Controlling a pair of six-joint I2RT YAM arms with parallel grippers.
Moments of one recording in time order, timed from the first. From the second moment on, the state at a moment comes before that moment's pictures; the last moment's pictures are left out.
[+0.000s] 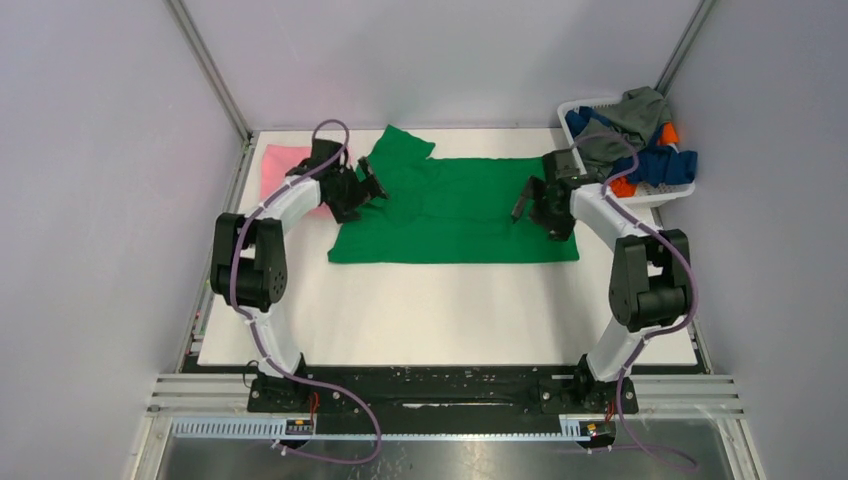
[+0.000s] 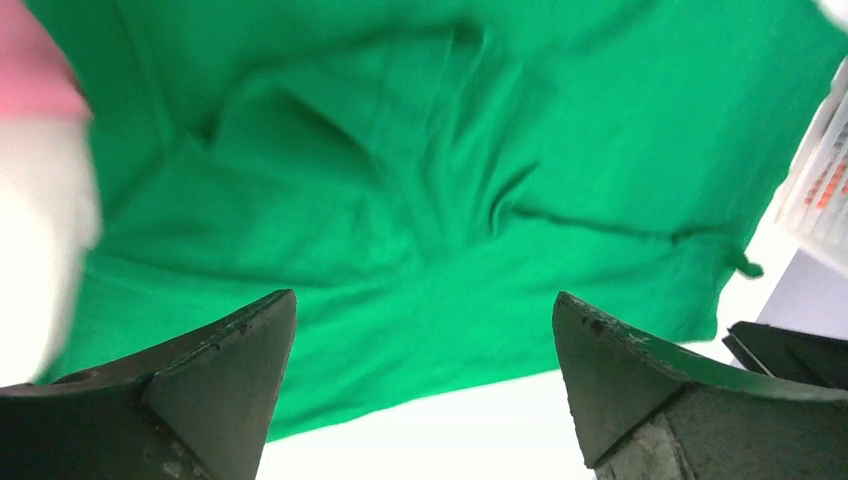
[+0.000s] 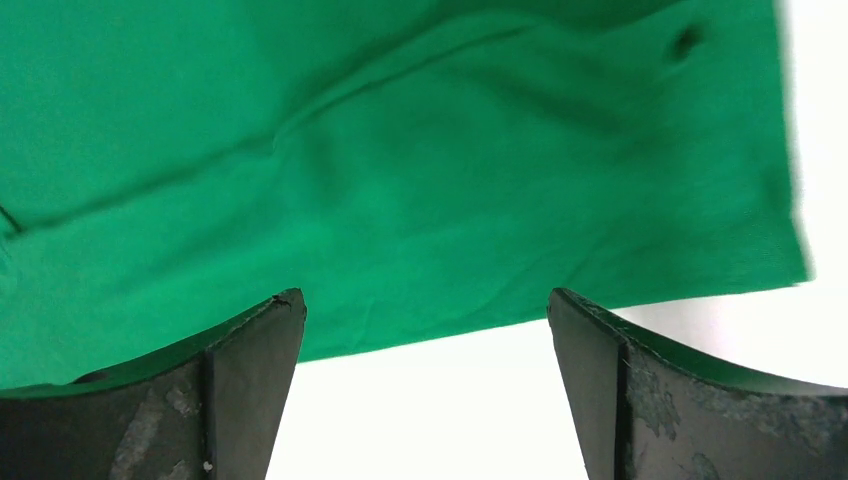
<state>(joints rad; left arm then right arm) -0.14 1.89 1.41 -0.45 0.29 -0.67 0.14 1.74 1.26 -0.64 0.05 0.62</state>
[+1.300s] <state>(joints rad) -0.23 1.95 1.39 -0.23 0.27 -0.73 0.20 1.85 1.25 -0.69 0.01 0.57</state>
